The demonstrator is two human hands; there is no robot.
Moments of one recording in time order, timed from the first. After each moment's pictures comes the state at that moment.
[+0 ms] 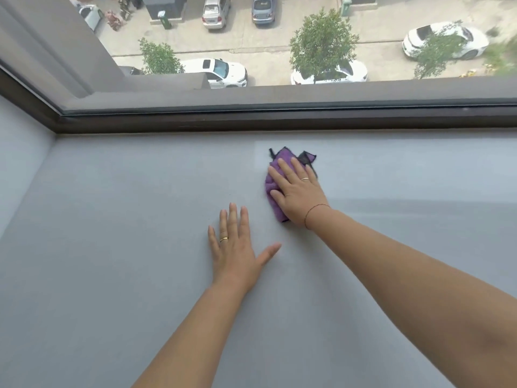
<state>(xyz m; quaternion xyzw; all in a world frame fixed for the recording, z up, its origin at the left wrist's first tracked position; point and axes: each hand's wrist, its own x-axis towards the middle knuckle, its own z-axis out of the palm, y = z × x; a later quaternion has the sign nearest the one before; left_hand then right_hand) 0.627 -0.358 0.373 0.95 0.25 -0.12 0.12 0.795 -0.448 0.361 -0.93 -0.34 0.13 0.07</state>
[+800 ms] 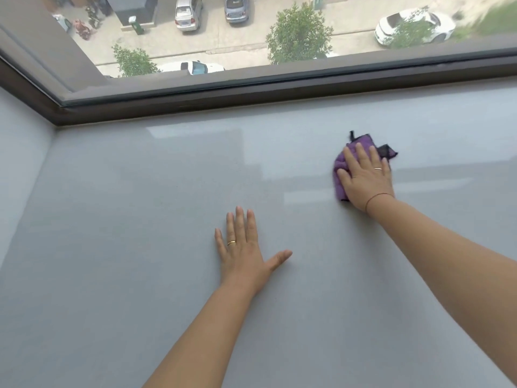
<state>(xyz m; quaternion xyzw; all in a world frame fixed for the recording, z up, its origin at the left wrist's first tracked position) 0.544 -0.370 0.375 0.96 0.19 -0.16 0.13 0.749 -0.563 0.365 -0.99 -0.09 0.12 0.08</state>
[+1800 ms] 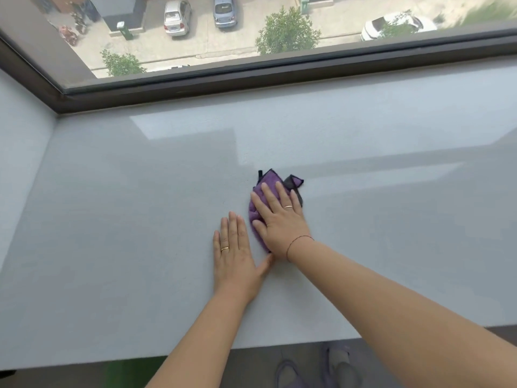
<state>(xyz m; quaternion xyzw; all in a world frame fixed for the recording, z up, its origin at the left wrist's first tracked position) 0.472 -0.375 0.366 0.97 0.17 -0.11 0.11 0.577 -0.466 0.362 -0.95 -0.28 0.14 0.07</state>
